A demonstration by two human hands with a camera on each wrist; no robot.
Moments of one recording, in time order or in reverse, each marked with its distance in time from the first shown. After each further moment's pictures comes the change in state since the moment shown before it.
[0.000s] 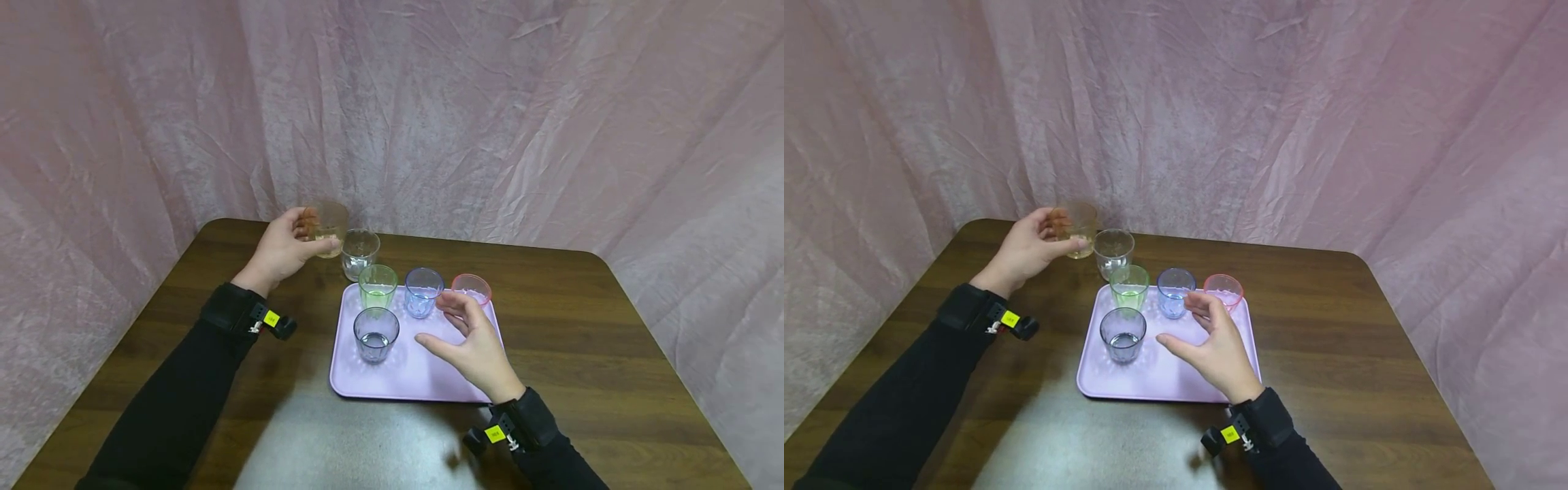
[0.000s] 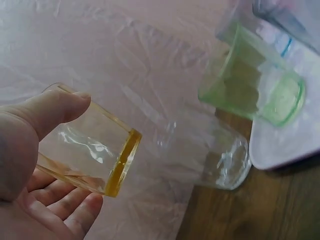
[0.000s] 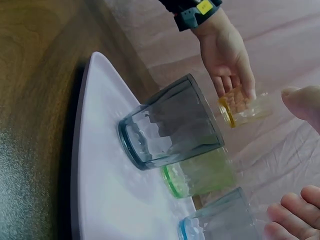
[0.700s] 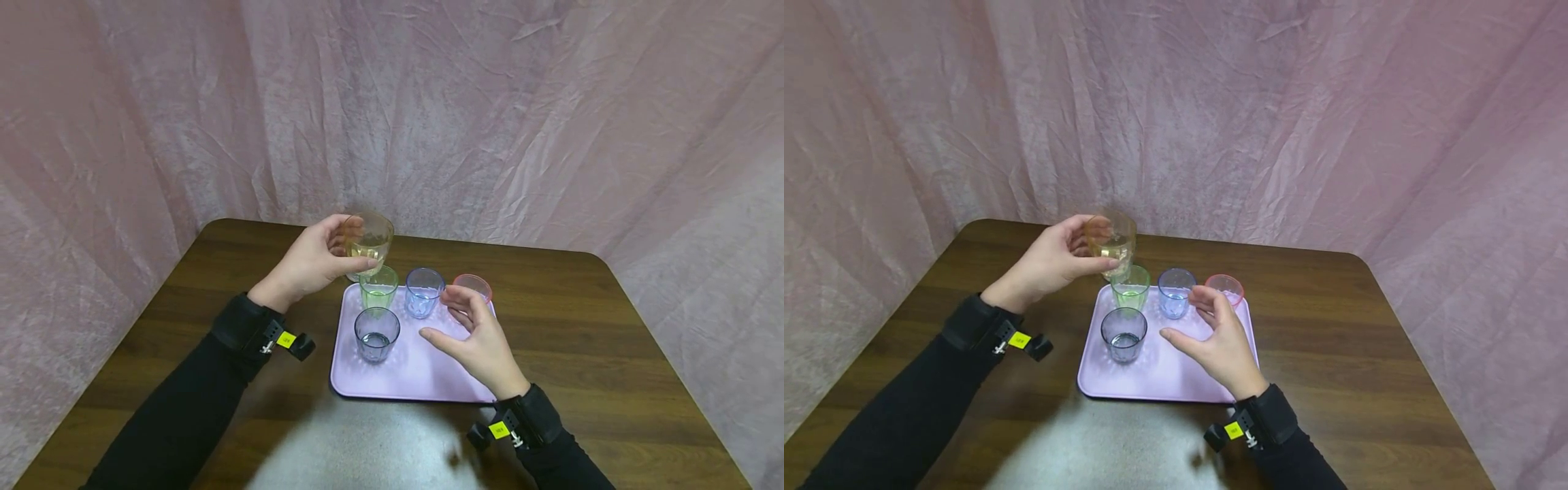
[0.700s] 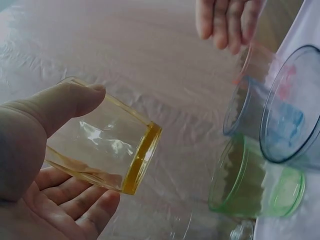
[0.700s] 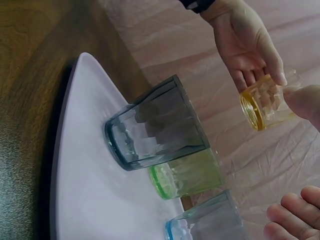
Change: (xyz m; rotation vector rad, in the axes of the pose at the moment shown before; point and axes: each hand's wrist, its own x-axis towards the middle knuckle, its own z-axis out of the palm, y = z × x) left_hand -0.029 0.052 0.035 -0.008 -0.197 0.132; right_hand 0.004 -0.004 -0.007 -0.009 0.000 -0.020
